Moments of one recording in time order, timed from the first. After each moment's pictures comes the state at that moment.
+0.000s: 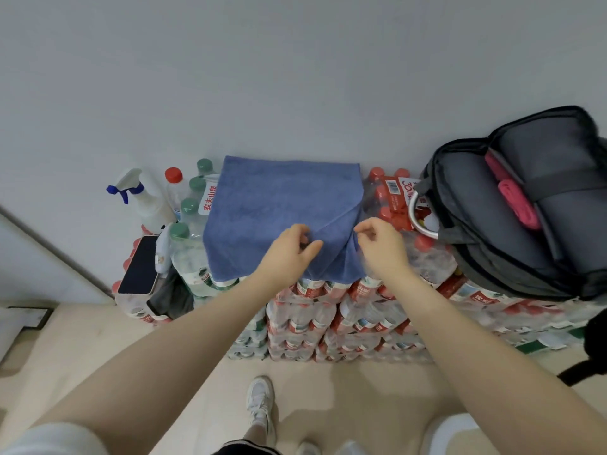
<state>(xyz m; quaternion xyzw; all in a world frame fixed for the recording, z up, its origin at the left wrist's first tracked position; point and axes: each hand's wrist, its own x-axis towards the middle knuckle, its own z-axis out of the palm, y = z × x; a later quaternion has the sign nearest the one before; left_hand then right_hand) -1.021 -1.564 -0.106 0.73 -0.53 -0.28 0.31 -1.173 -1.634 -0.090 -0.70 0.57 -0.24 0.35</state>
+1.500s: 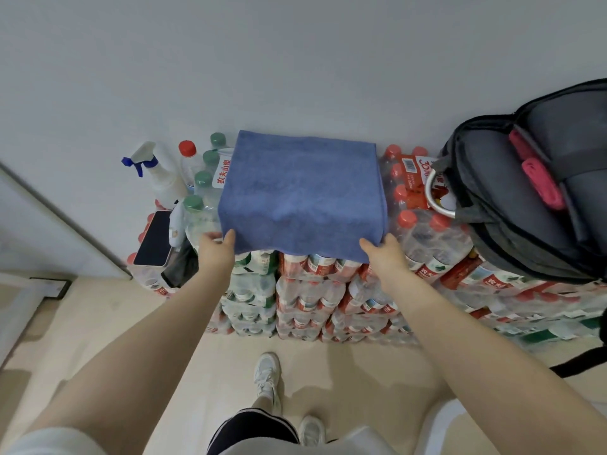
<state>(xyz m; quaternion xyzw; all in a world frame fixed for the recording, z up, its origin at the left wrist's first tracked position) -0.941 -1.511 -0.159 0.81 -0.08 -0.32 0.49 -1.172 -1.611 -0.146 -0.51 0.65 -0.26 0.50</state>
